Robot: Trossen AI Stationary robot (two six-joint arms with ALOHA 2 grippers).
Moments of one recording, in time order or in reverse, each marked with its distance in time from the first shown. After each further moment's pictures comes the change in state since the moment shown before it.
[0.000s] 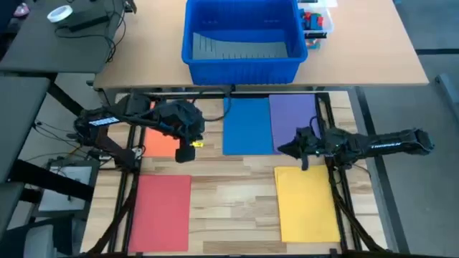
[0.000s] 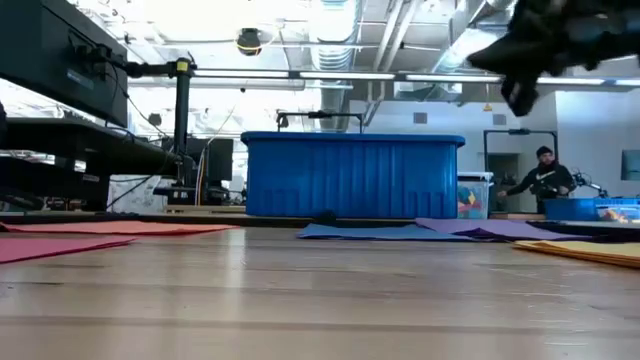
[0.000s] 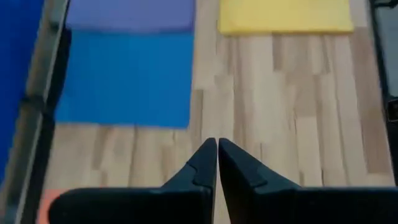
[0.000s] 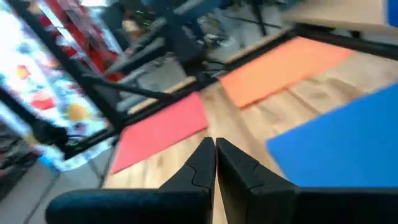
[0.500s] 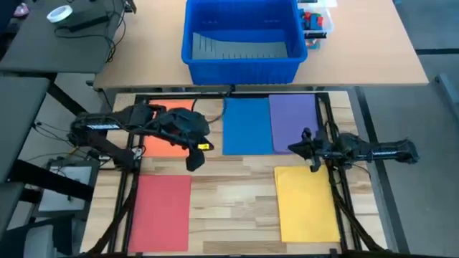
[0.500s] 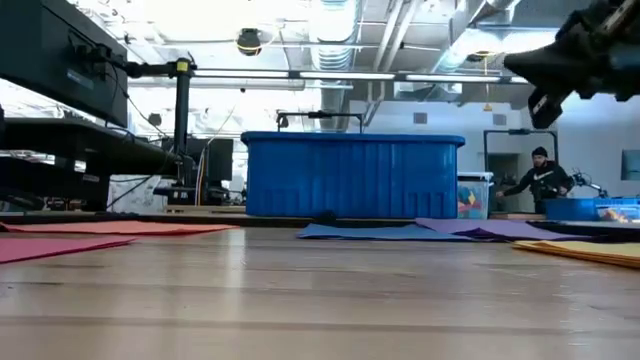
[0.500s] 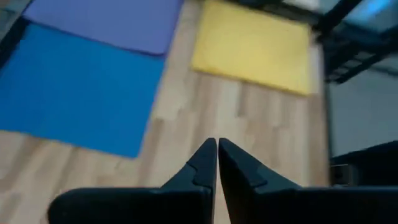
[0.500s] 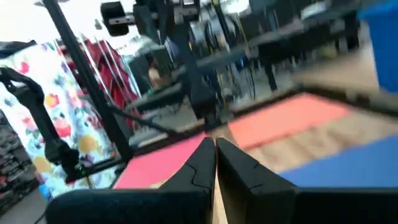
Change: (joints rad) left arm -0.022 -0.098 -0.217 0.405 0.107 -0.256; right arm 0.007 -0.427 -0.268 0.082 0.018 -0.158
